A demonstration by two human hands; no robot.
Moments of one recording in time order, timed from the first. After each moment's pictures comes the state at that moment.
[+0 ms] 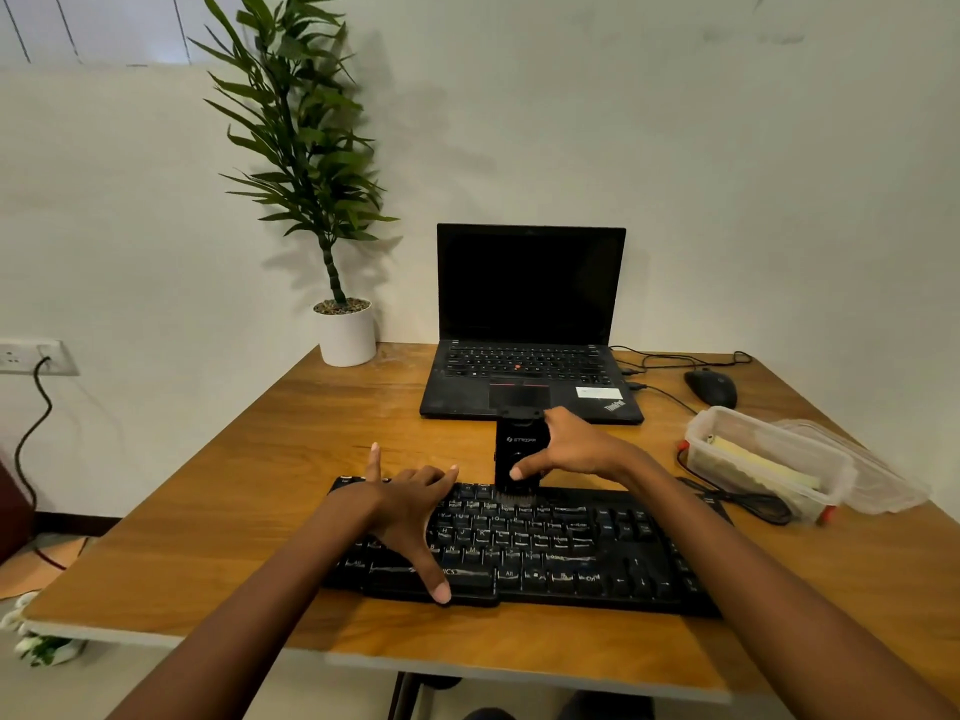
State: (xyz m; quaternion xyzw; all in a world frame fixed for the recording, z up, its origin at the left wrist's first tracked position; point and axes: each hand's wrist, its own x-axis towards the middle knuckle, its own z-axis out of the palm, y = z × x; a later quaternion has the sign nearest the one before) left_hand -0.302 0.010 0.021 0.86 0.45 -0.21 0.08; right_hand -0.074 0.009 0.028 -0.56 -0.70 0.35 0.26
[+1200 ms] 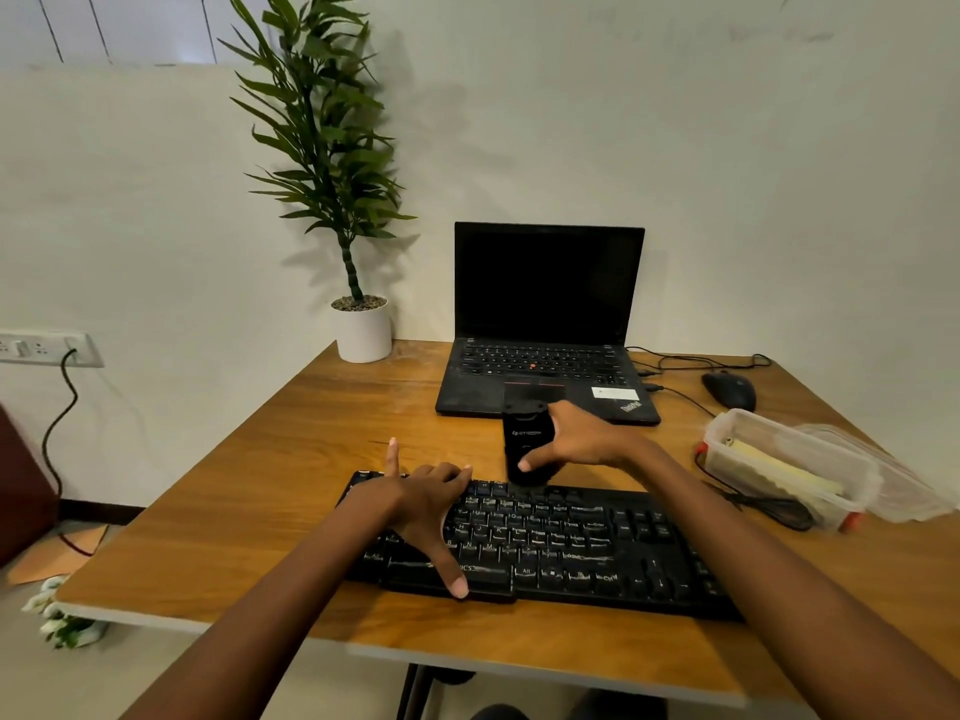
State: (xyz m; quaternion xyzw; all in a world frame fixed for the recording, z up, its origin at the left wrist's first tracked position) left_hand -0.302 0.012 0.018 0.87 0.45 -0.21 0.07; right_hand -0.081 0.020 0.040 -0.58 -0.73 0.31 0.18
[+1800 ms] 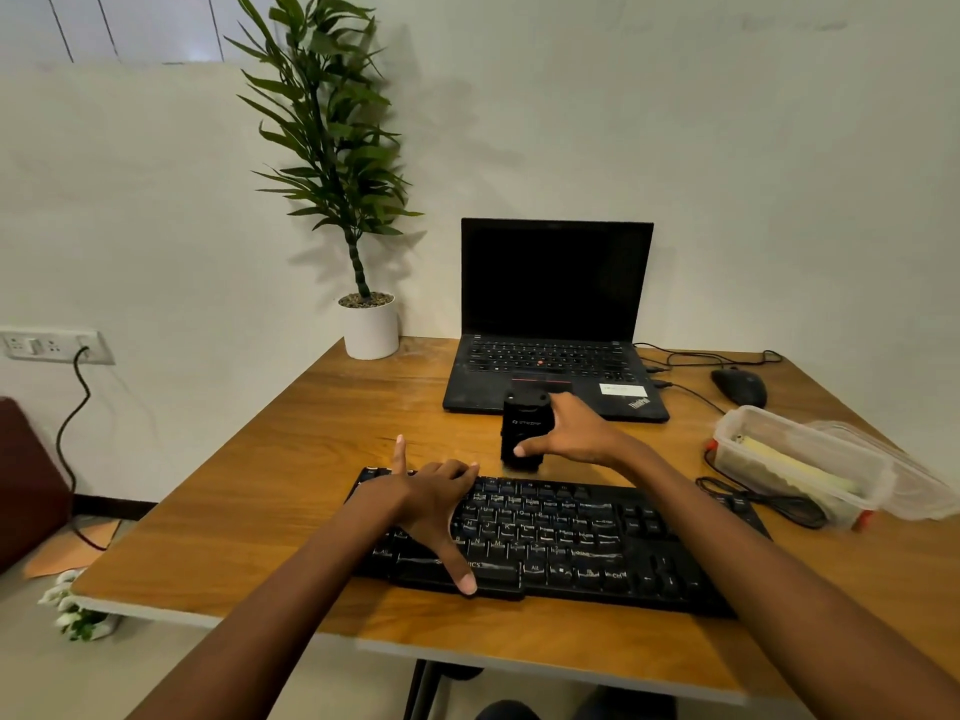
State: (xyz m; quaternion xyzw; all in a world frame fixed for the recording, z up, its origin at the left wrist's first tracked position) left_hand -0.303 0.010 0.017 0.87 0.45 -0.21 0.07; right_hand -0.094 0.024 0.025 -0.57 -0.73 0.27 0.26
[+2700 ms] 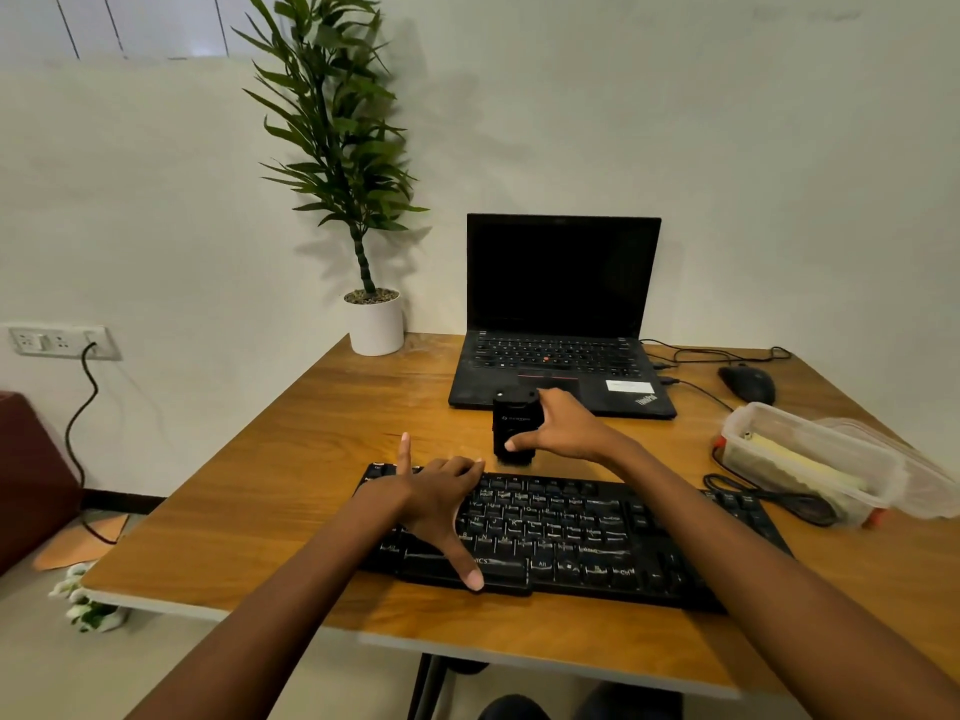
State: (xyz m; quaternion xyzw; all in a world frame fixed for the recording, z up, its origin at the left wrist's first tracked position) left_hand -0.306 0.010 0.013 0.87 0.45 -0.19 0.08; right_hand -0.112 0.025 0.026 -0.56 -0.74 0.26 0.27
